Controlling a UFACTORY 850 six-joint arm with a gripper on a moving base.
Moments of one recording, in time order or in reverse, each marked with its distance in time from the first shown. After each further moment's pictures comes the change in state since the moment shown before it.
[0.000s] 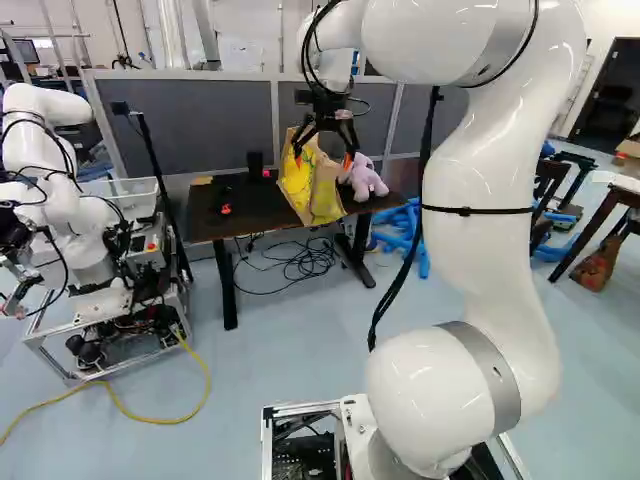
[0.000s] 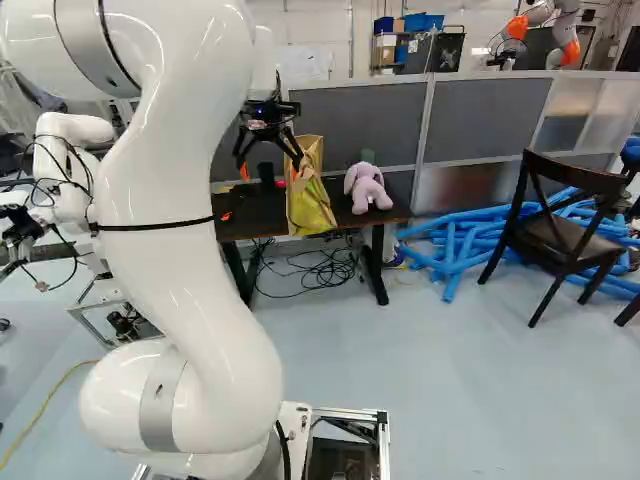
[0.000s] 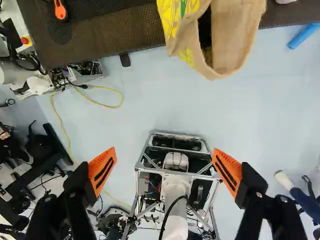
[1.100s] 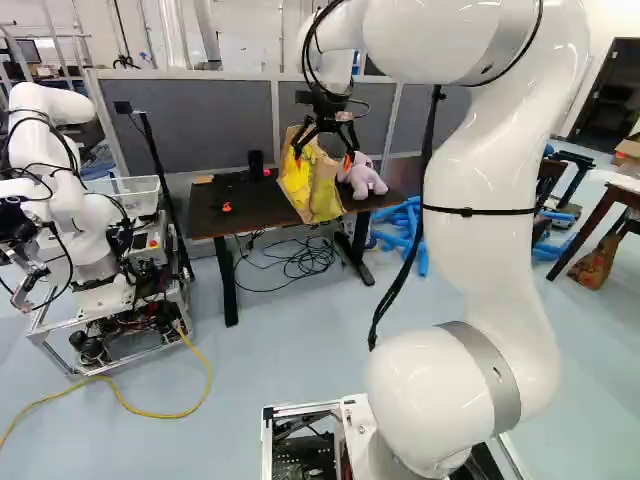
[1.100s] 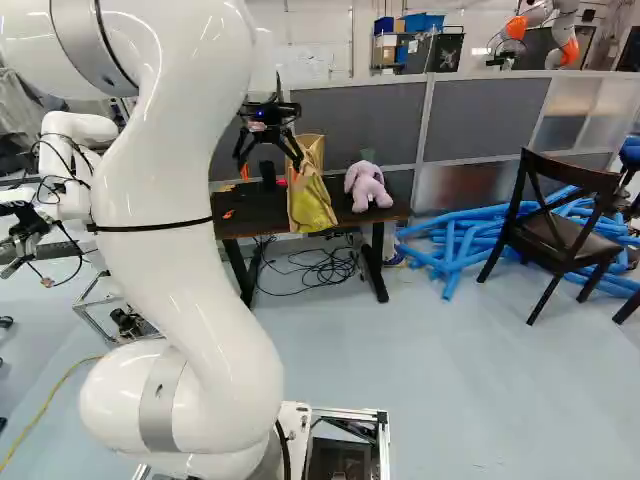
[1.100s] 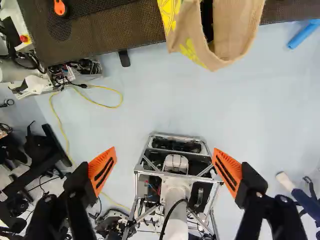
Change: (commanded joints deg) arm -0.1 0.8 1.8 -0.1 2.5 0.0
